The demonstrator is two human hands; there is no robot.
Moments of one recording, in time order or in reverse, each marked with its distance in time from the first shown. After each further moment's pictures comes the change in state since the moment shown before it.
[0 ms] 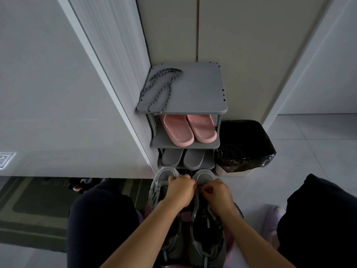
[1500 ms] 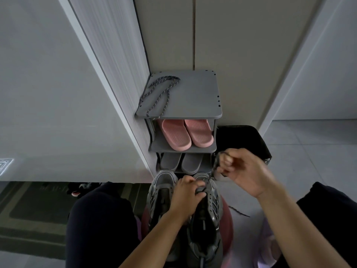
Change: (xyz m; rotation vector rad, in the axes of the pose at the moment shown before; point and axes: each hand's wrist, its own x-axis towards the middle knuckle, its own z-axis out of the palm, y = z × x) left_hand -0.019 0.024 0.001 -0.394 0.144 -0.030; right_hand -0.003 -0.045 -0.126 1.267 -0.427 -0.072
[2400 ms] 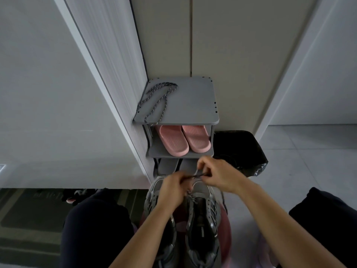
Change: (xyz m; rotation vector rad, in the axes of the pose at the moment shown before) left_hand 0.005 0.005 -0.043 -0.427 0.131 -0.019; right_hand 0.034 0.018 0.005 -1.426 -0.005 -0.005
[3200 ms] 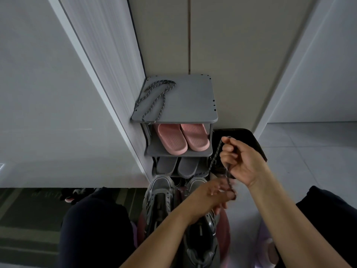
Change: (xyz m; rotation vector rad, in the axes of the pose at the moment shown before) left_hand -0.021 0.038 0.041 -0.486 -0.544 0.036; right_hand -0.011 -0.004 -0.040 1.803 0.259 0.290
